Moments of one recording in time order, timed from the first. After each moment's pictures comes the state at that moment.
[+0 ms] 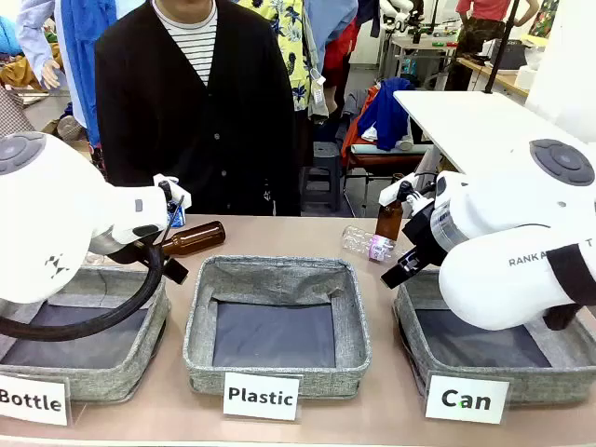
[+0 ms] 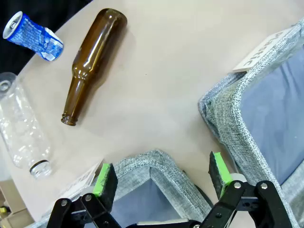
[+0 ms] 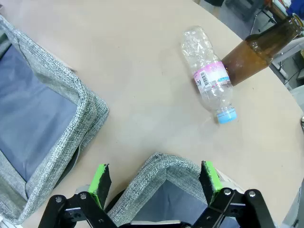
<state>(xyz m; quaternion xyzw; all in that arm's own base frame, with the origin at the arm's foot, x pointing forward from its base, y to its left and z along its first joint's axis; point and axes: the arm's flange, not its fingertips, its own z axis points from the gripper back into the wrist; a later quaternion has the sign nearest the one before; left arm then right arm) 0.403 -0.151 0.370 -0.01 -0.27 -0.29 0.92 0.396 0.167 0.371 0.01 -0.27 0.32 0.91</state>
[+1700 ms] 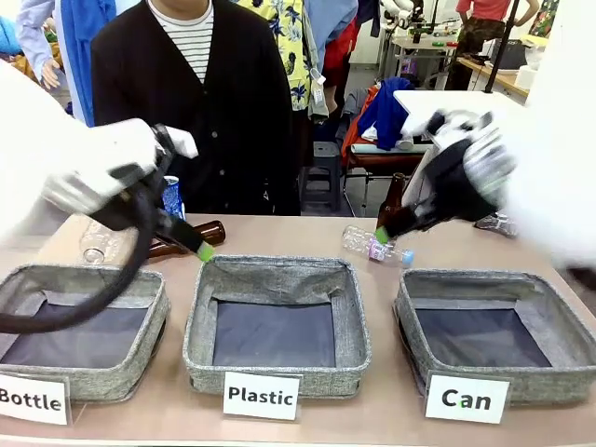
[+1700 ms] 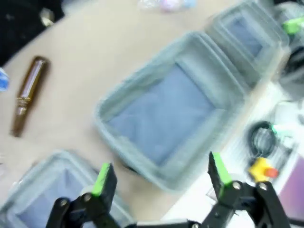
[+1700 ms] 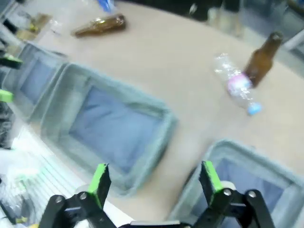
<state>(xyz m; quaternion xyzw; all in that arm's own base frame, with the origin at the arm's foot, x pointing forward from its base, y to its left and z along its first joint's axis) 0.324 -0.173 0.501 -0.23 -0.24 -0.31 0.89 0.322 0.167 0.518 0.20 -0.27 0.22 0.92</state>
